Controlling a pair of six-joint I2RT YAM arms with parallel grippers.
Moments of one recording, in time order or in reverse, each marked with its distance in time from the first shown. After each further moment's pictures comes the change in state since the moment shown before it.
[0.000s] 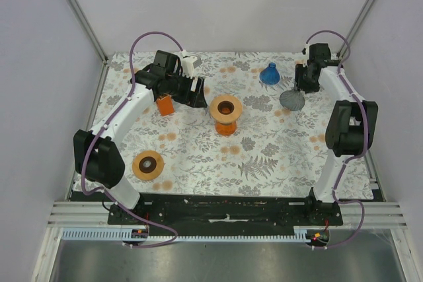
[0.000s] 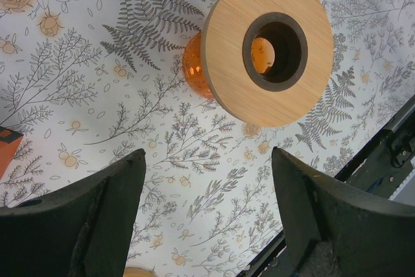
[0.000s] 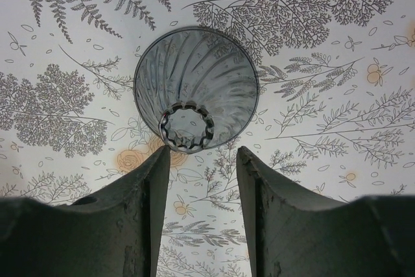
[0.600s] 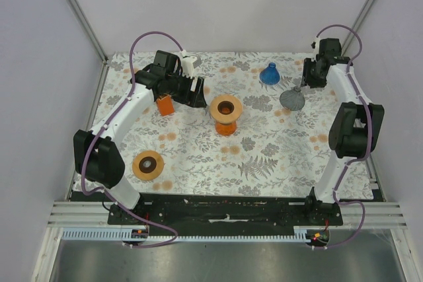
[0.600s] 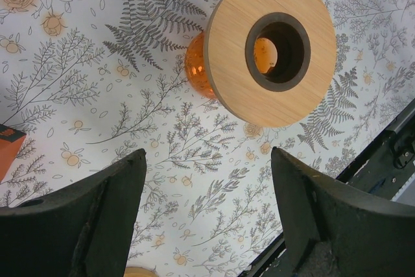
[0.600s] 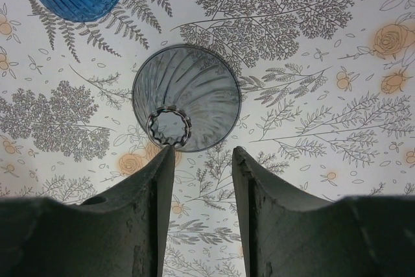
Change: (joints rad) left arm 0.000 0.000 0.000 0.000 -0.007 0.002; right arm -0.045 -0.023 0.049 -0.021 -0.052 0.009
